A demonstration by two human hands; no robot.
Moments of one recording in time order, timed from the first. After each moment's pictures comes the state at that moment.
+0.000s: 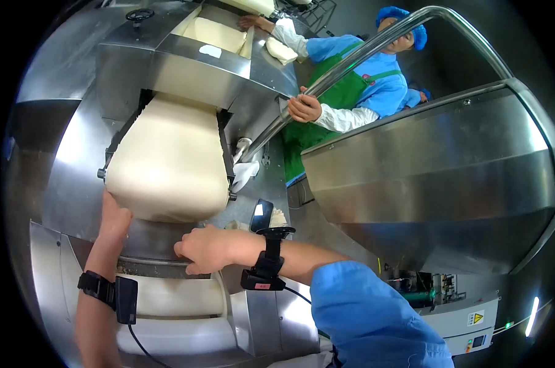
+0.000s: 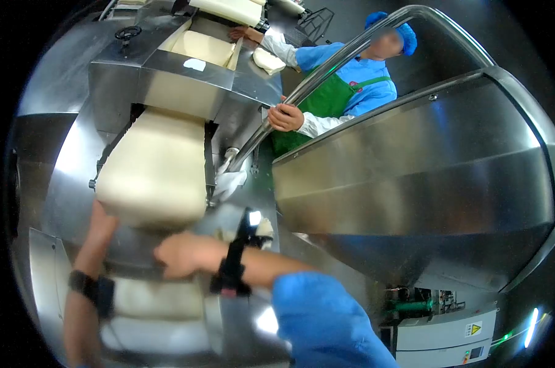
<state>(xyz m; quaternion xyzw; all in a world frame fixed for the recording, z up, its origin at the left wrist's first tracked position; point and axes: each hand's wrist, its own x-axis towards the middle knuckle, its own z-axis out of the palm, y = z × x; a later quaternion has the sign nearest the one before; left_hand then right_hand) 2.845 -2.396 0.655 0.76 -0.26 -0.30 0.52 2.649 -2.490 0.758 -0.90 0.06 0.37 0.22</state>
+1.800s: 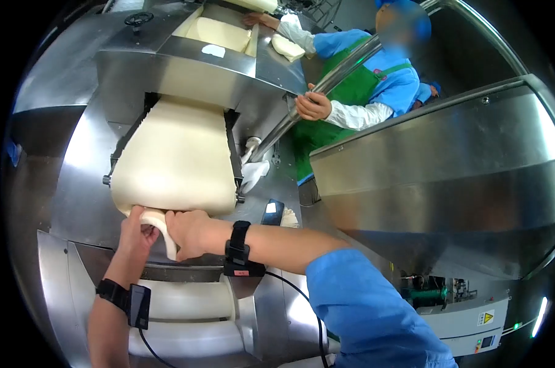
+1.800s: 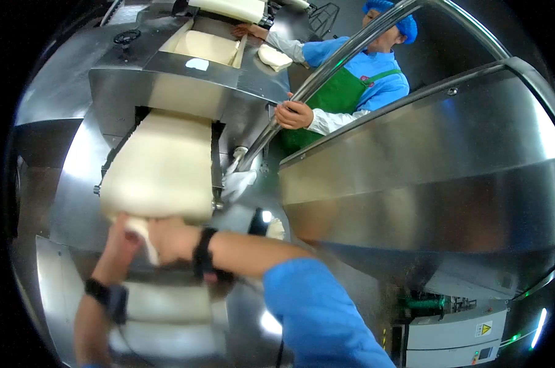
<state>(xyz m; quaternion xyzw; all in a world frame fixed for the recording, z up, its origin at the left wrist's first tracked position) 2.806 -2.394 0.643 0.49 0.06 -0.51 0.71 2.691 -2.499 0.743 -0.92 0.14 0.30 0.19</state>
